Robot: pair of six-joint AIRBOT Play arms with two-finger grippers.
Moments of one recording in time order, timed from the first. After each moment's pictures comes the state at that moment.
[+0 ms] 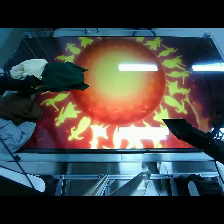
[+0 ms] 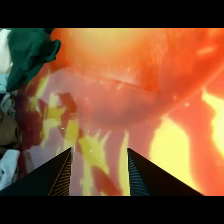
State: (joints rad) left arm 0.46 -1.88 1.63 0.89 -1.22 -1.13; right arm -0.13 -0.30 0.29 -0.63 0.91 1.52
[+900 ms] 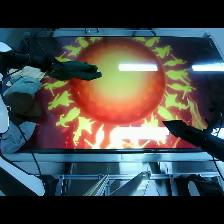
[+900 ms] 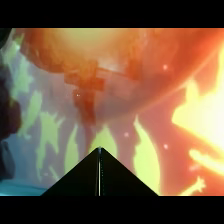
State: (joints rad) left arm 0.16 -1.91 1.95 0.61 -1.52 -1.13; right arm -0.13 -0.42 0.30 -0.63 0.90 1.39
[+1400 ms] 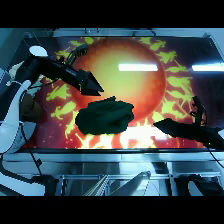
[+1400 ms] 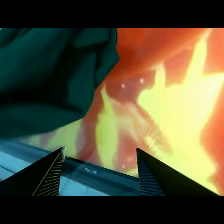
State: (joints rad) left arm -0.15 -1.74 1.63 0.42 -1.76 -1.13; right arm -0.13 -0.71 0.39 -0.62 1.02 1.20
